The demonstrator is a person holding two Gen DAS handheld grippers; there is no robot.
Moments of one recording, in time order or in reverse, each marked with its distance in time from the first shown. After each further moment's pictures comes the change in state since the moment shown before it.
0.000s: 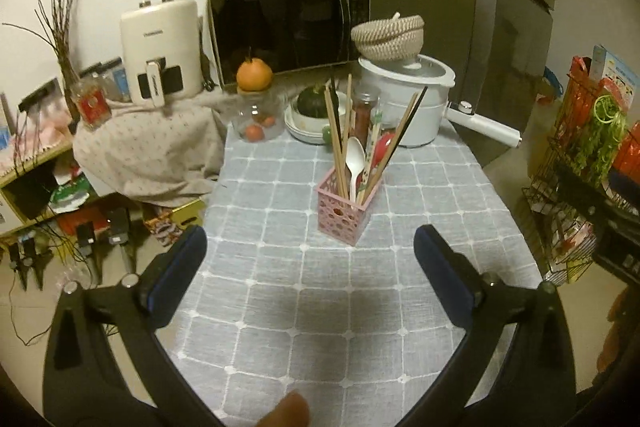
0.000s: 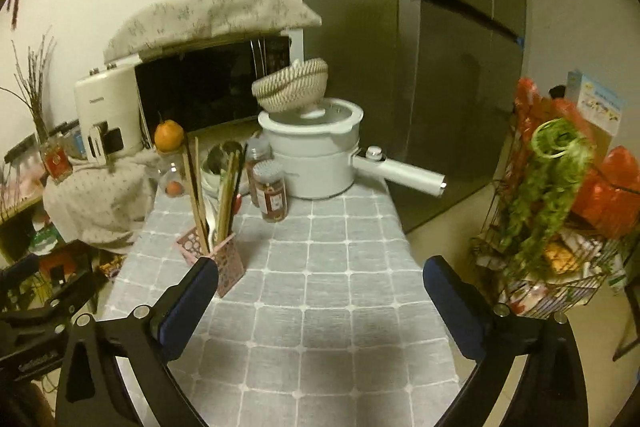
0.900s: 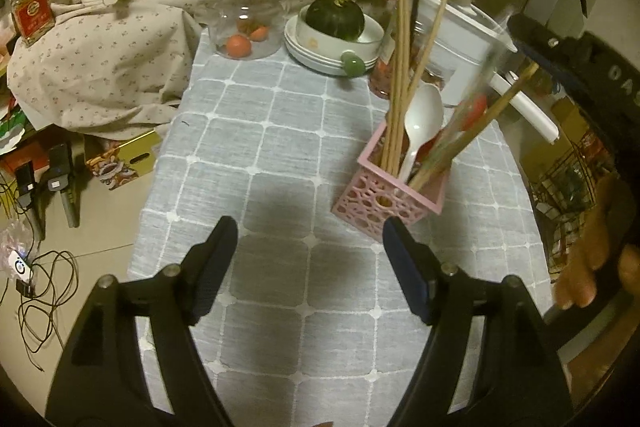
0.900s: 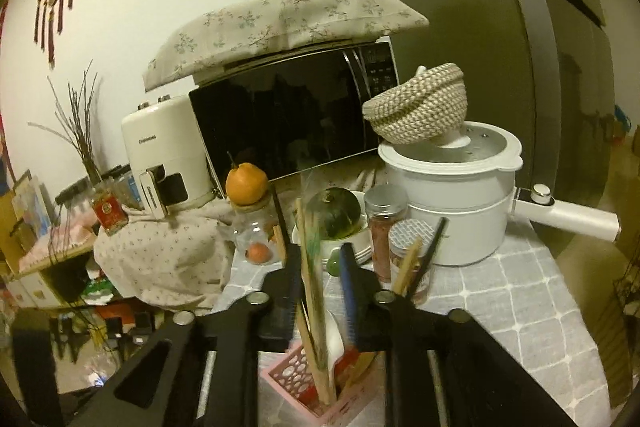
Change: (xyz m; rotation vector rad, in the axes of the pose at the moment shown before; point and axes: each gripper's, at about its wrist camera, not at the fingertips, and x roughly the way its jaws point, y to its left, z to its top) left arm 0.162 0.049 0.003 -0.133 0.291 -0.155; right arm 0.172 0.102 0.056 0.071 -0.123 0.347
